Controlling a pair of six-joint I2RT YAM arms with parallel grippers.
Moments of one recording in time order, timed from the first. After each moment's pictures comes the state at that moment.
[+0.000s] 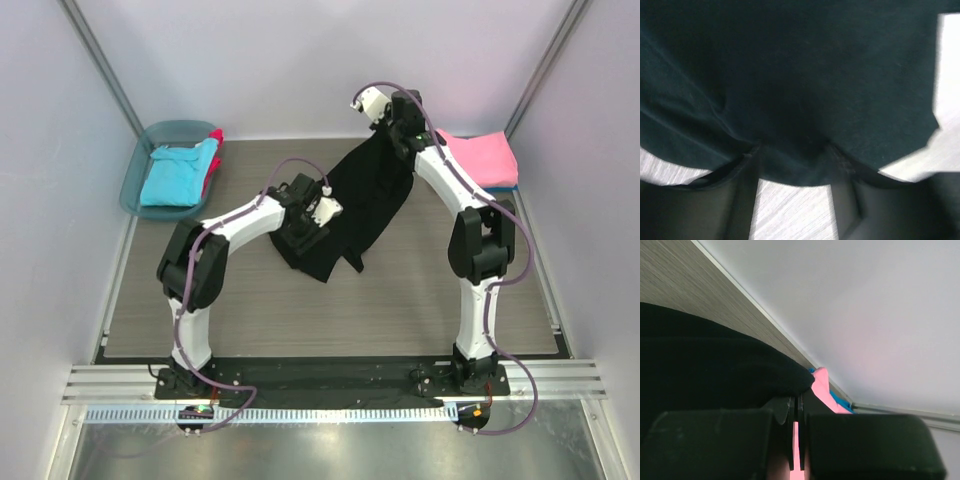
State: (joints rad) left arm -0.59 1.95 1.45 -0.69 0.08 0.34; right arm 0.29 2.10 1.93 -0.22 0.14 -0.80
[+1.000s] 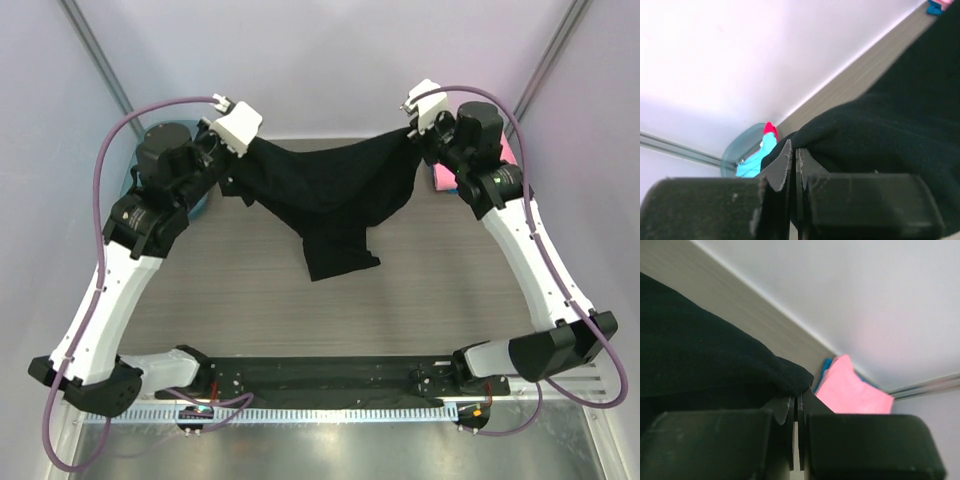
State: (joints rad) left arm -0.49 1.19 1.65 -0.60 -0.09 0.51; right arm 0.29 1.37 1.57 -0.42 -0.06 -0.50
